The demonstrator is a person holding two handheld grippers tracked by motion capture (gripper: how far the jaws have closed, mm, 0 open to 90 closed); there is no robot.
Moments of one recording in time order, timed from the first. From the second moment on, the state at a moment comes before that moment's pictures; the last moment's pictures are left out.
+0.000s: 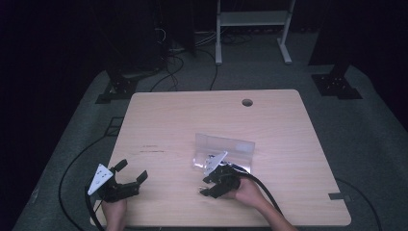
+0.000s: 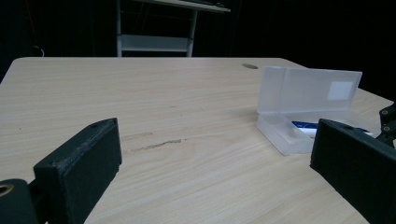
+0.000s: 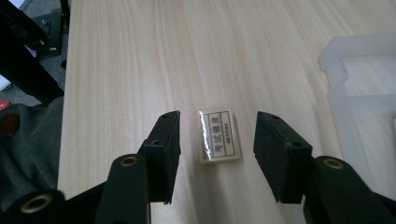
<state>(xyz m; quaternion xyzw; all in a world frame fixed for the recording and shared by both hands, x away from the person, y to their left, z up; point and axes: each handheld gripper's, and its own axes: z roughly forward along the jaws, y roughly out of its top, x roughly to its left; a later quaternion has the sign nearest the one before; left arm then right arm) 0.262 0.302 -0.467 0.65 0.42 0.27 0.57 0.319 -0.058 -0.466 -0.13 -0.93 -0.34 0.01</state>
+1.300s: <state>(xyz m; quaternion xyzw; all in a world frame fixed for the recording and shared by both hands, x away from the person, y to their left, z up) 0.262 0.302 -0.468 0.65 0.42 0.27 0.58 0.318 -0.049 -0.476 -0.11 -0.94 -0.31 0.00</state>
